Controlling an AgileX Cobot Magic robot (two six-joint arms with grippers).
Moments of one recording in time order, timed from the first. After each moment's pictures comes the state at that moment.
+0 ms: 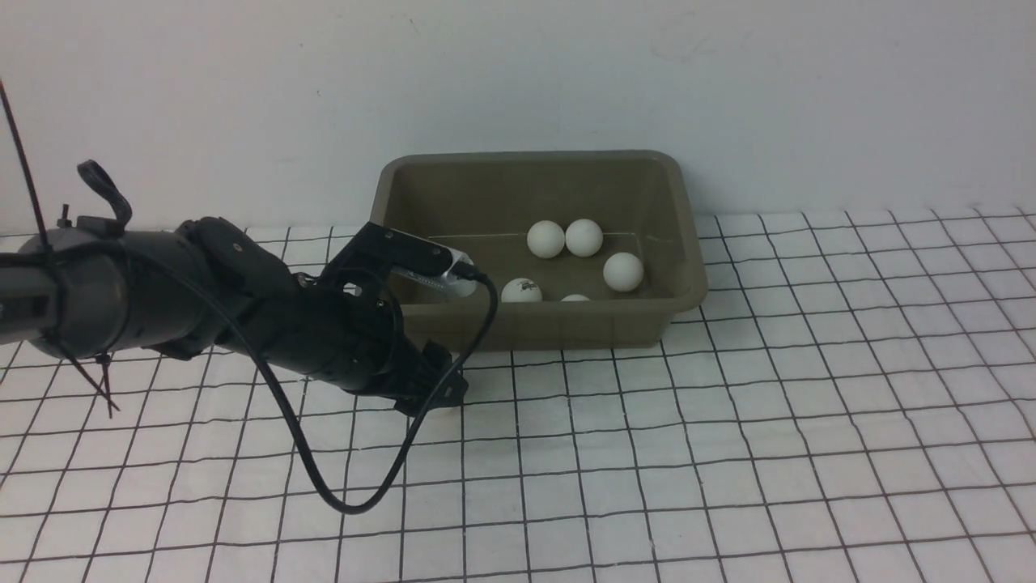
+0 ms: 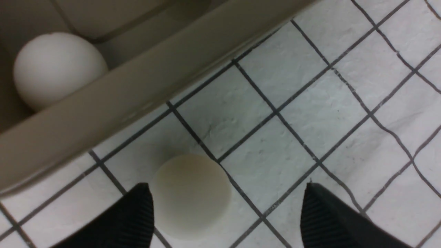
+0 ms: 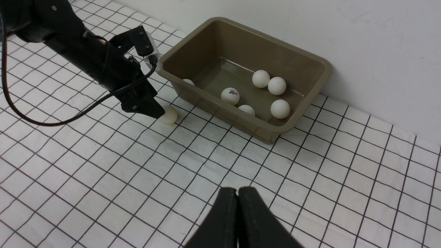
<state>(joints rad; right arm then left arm) 0.38 0.70 -1.29 0.20 1.29 -0.20 -0.25 1.83 -1.05 -0.91 0.47 1.02</state>
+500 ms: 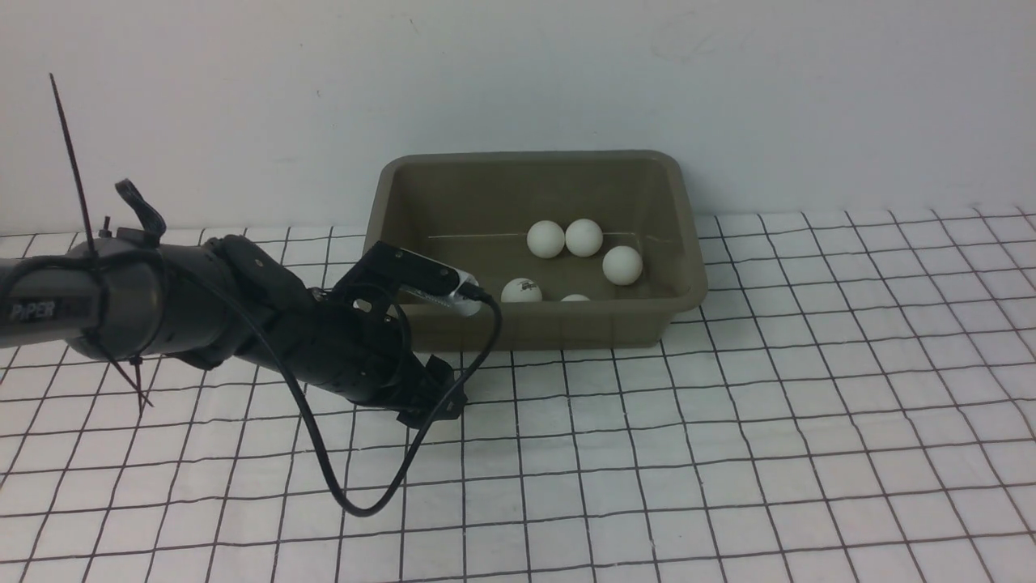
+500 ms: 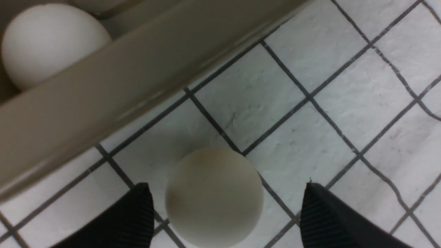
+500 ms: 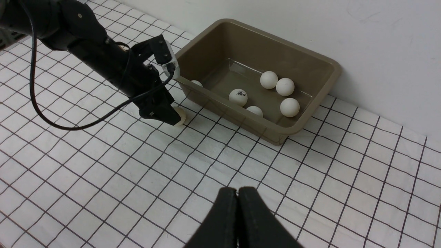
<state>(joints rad) 0.38 0.70 -1.29 0.21 1.29 -0.20 -0.25 1.90 -1.07 -0.91 0.43 1.06</state>
